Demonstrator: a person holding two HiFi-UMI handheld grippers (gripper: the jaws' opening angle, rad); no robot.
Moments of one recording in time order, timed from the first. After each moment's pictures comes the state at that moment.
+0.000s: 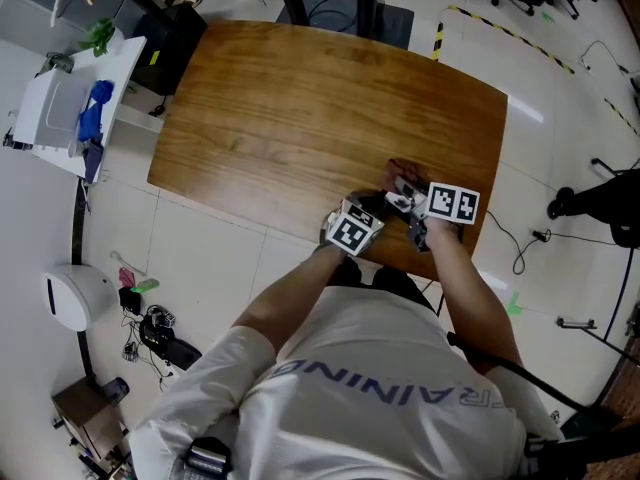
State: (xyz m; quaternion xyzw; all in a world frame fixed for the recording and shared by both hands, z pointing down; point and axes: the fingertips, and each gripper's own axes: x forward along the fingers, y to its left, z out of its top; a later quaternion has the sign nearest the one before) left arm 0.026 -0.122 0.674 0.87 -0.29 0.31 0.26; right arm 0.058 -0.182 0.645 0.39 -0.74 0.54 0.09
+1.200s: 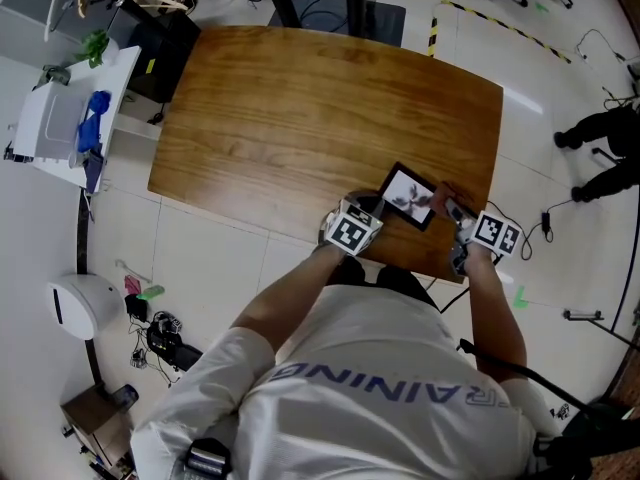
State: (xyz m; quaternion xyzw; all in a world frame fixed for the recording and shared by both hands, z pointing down) left arm 0.025 -0.118 0.677 0.86 -0.28 0.33 0.26; right arm 0.197 -0.127 0.651 0.49 -0.68 0.54 0.06
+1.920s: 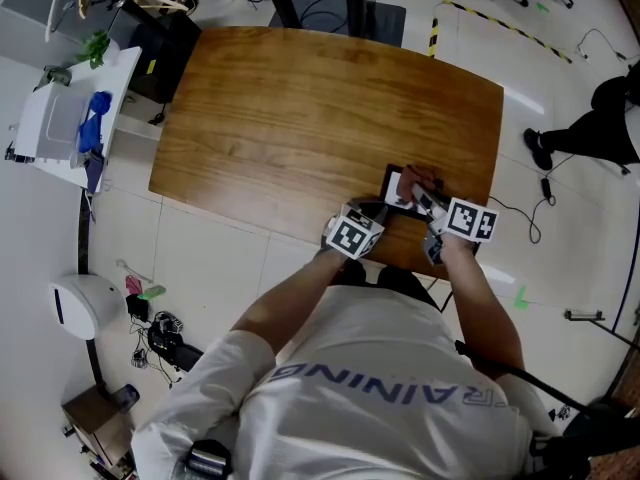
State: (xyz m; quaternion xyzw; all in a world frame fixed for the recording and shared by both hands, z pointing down) left arm 0.032 -0.102 0.676 0.86 -0.27 0.32 0.30; right arm 0.097 -0.160 0.614 0.41 -0.75 0.51 0.04
